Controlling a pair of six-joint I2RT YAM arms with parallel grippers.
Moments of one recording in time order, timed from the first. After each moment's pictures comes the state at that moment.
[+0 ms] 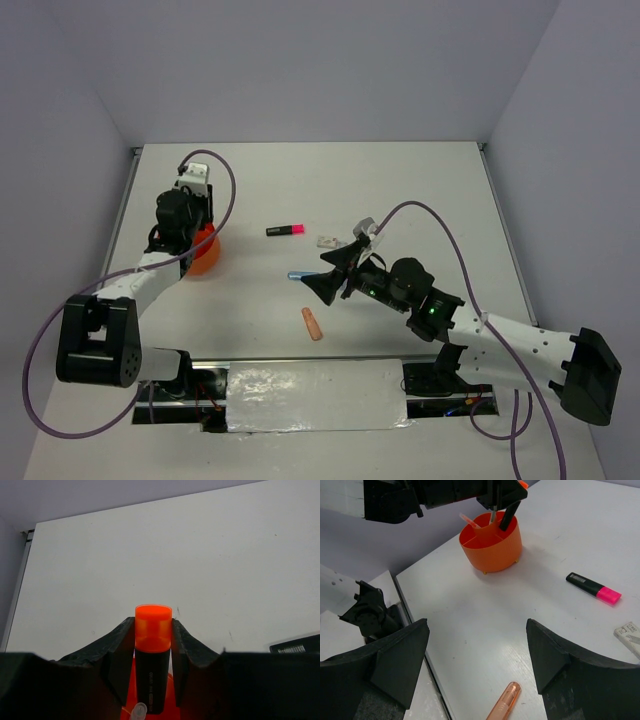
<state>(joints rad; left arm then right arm) -0.05 1.34 0.68 0.44 -0.04 0.12 0.98 0.90 0.50 0.42 -0.02 0.33</state>
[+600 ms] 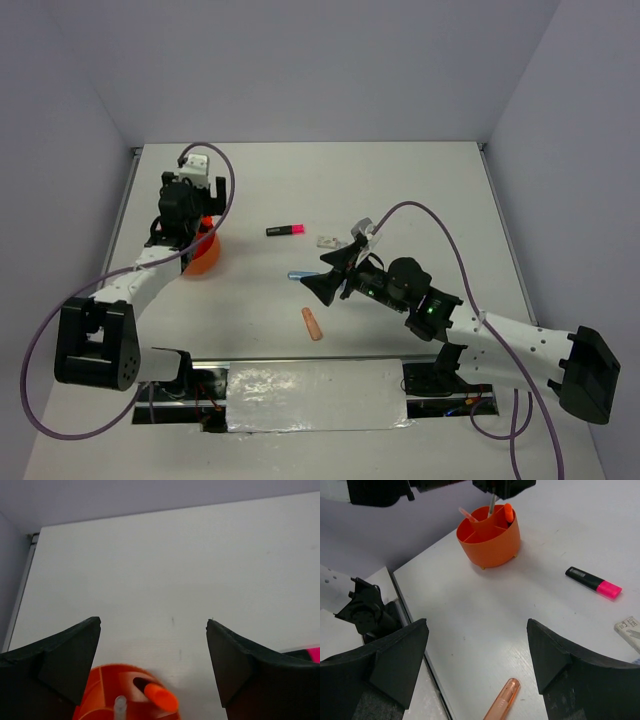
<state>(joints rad) -0.09 1.32 0.73 0.38 -0.12 0.09 0.98 0.91 0.50 0.42 -0.02 0.33</state>
